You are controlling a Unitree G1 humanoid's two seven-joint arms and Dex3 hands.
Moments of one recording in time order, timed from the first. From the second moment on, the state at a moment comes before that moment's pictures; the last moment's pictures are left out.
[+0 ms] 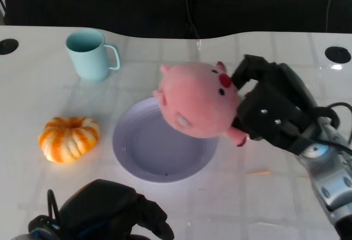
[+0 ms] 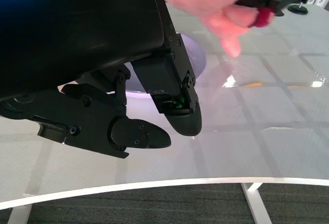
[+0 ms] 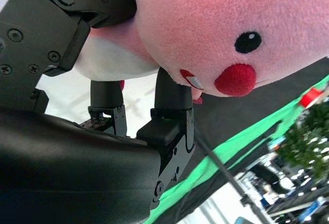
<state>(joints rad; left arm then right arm) 0.17 0.44 -0.29 -0.47 0.64 -0.07 -0.42 -0.48 -0.10 0.25 0.25 -0.40 0.13 -0.01</state>
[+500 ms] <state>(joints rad) 0.16 0.40 -0.34 -0.47 0.69 -0.05 -0.41 -0.57 0.01 0.33 0.36 -0.42 0.10 -0.01</state>
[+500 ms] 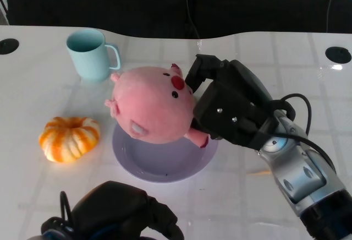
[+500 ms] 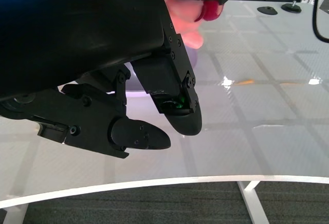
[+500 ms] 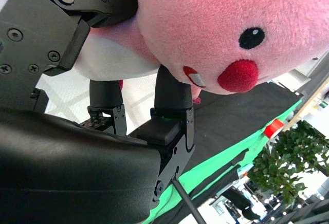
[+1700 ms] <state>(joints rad) 0.13 0.40 -0.35 -0.46 0.69 -0.04 -0.42 -0.29 -0.27 0.21 -0.22 -0.37 0.21 0.29</state>
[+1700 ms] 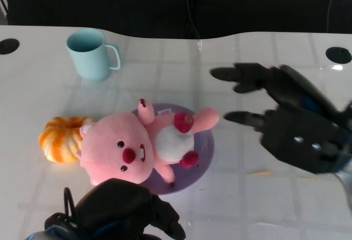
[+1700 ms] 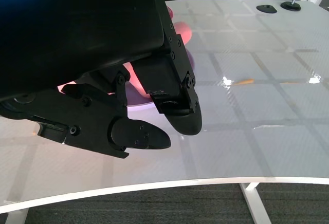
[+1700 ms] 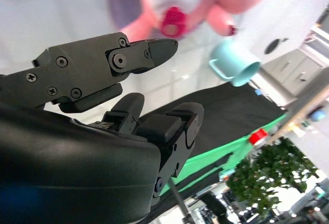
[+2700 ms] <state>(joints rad) 0.13 0.44 -0.30 -0.43 0.65 -0.07 -0.42 0.16 -0.38 0.10 -0.40 -0.30 0.10 0.34</state>
